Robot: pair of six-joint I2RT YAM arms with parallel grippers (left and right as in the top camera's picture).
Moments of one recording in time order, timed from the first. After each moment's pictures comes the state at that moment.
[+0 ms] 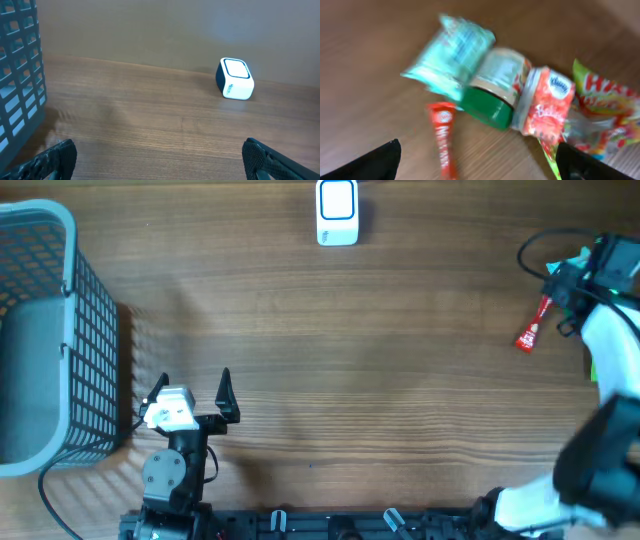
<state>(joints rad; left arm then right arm) -0.17 0.02 0.04 -0.12 -0.19 -0.16 -0.36 1.70 1.22 -0.41 0.28 0.21</state>
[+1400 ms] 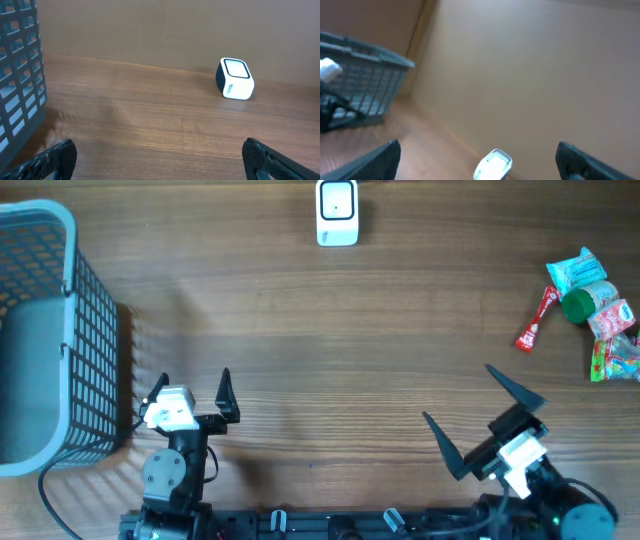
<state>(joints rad) -0.17 0.02 0.04 -0.12 -0.19 -0.16 -0.11 0.02 0.26 0.18 -0.82 -0.11</state>
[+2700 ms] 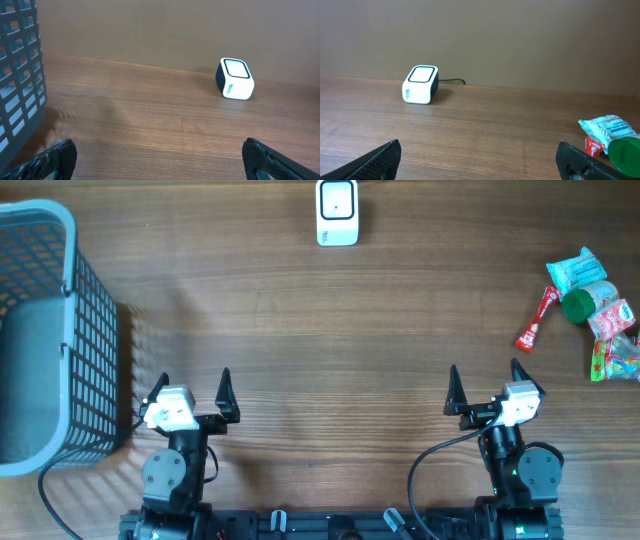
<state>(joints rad) -0.17 0.02 0.04 -0.12 -0.19 -0.16 0.02 0.01 0.01 0.00 -0.08 -0.03</state>
